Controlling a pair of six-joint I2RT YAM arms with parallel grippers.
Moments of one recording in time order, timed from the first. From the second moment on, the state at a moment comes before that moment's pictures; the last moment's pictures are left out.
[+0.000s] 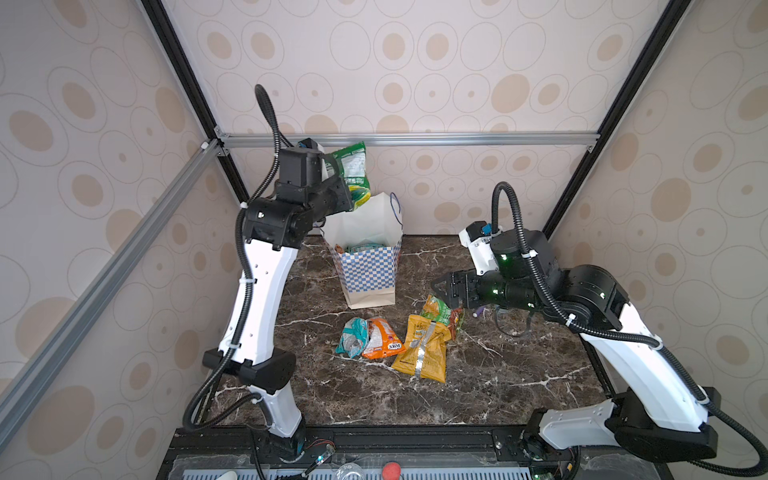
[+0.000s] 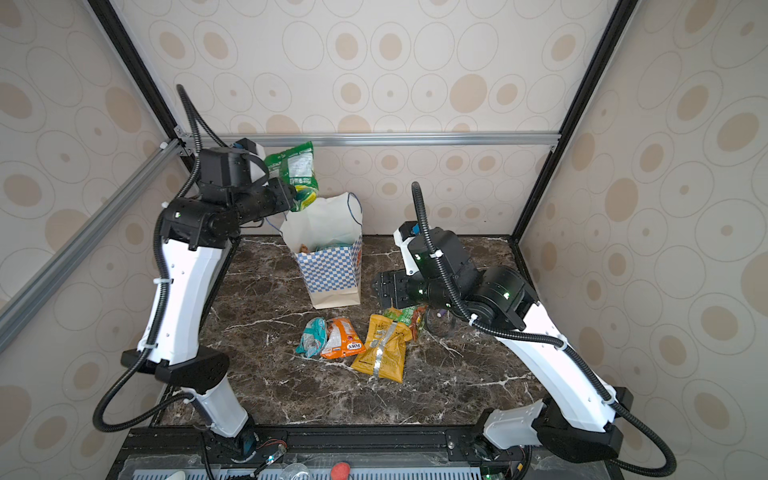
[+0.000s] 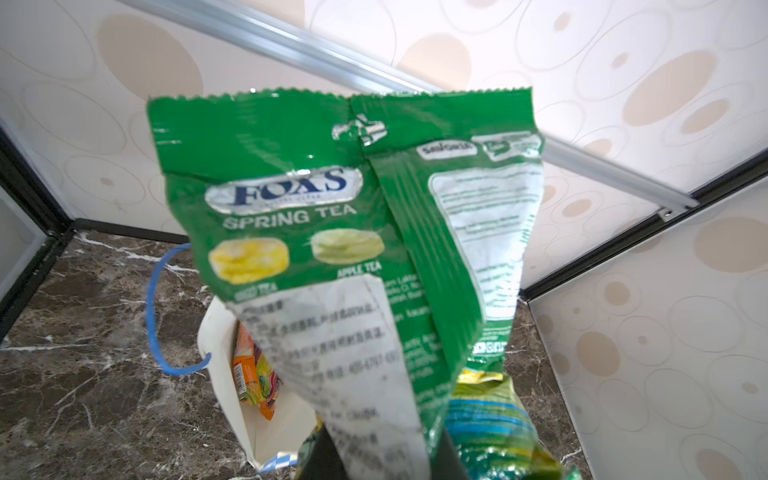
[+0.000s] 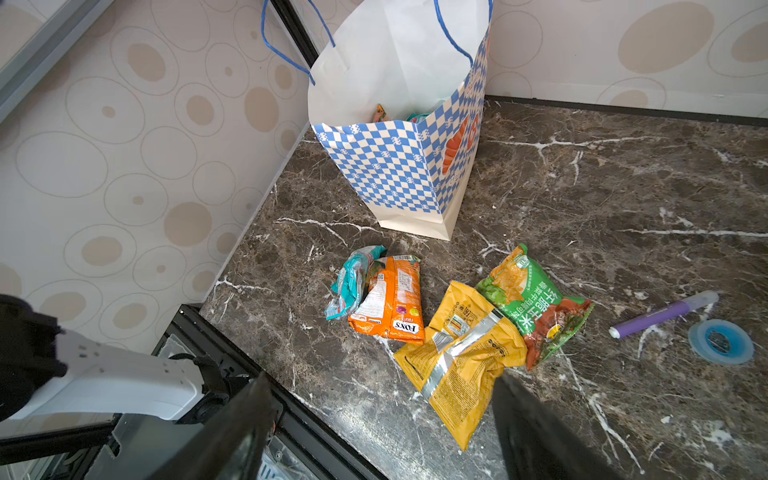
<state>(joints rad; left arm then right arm) -0.33 1.71 2.44 -1.11 -0.07 -0.46 0.88 1.33 1.88 -1.18 0.10 0.50</state>
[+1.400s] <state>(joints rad) -0.19 0.96 0.61 -0.55 -0.15 -0.74 0.88 1.34 1.73 -1.14 0.03 0.47</state>
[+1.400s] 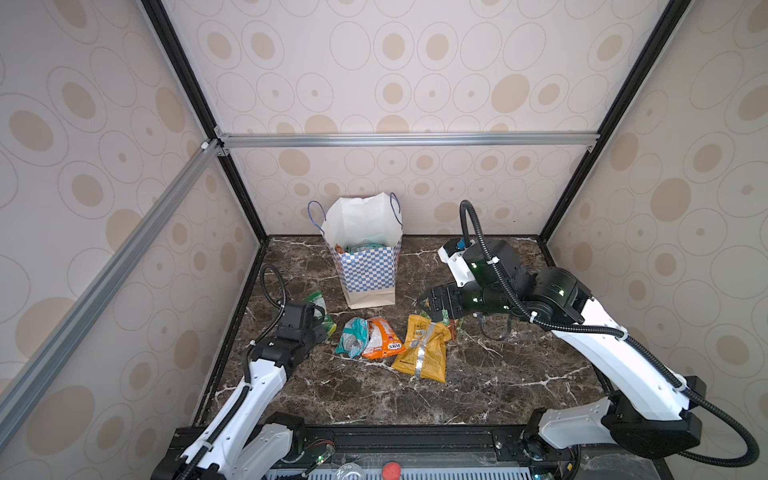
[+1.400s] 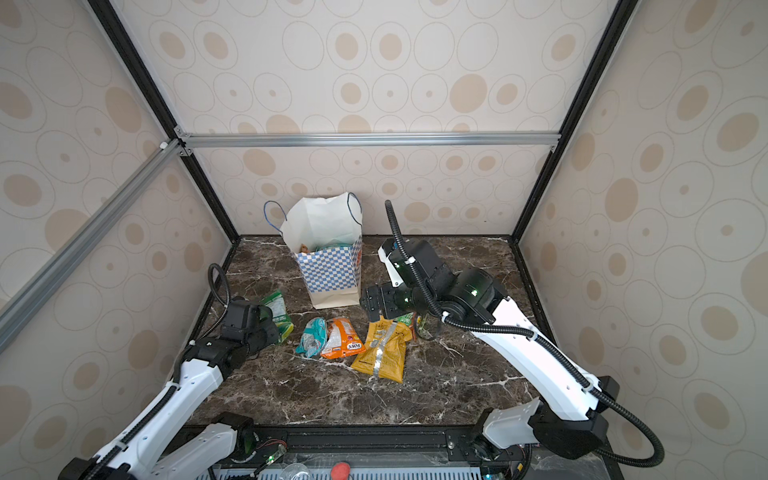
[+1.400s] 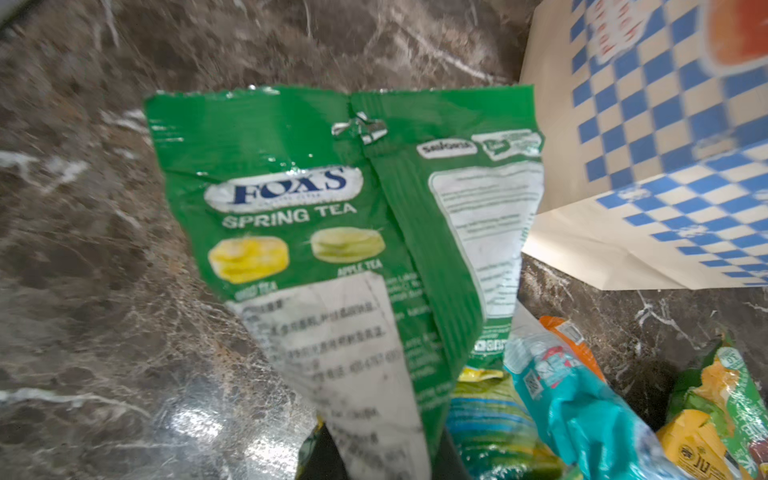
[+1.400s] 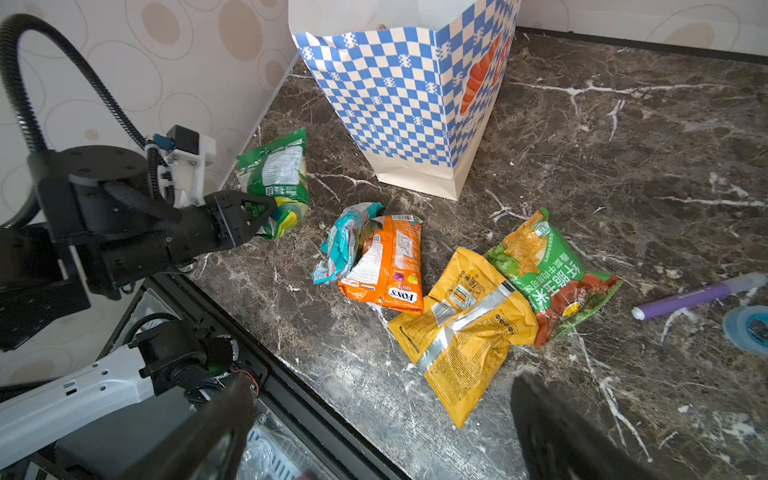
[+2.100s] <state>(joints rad) -0.12 1.21 0.66 -0.30 -0.01 -0.73 0.88 1.26 1.70 -1.15 0.09 0.51</state>
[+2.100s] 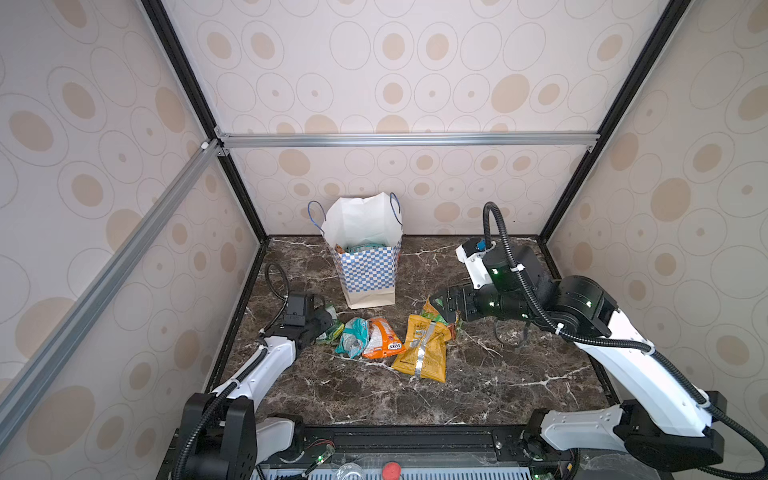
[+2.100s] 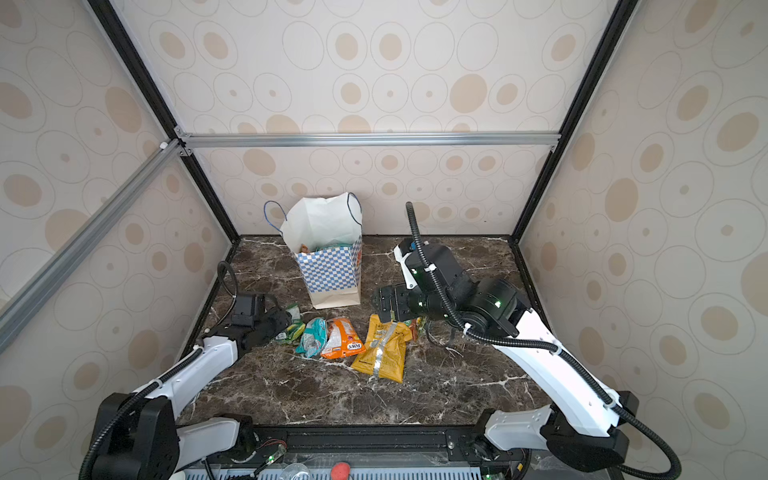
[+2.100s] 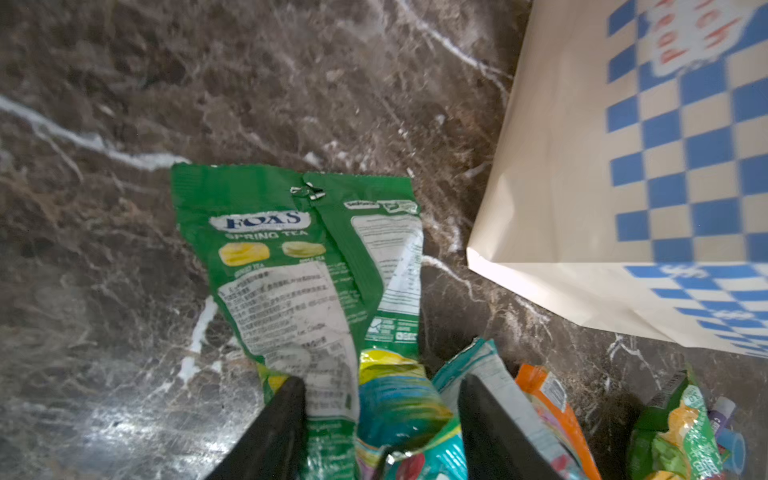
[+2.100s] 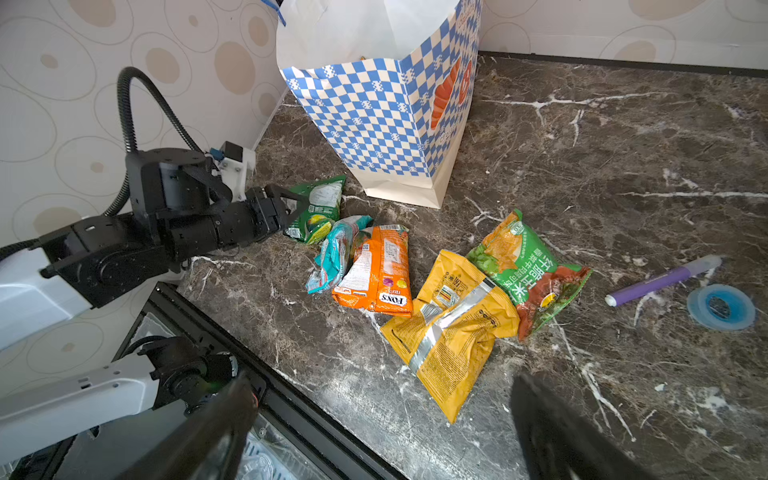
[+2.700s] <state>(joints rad) -0.12 1.15 1.18 -0.51 -0.06 -0.69 0.88 1.30 1.73 -1.14 0.08 0.49</state>
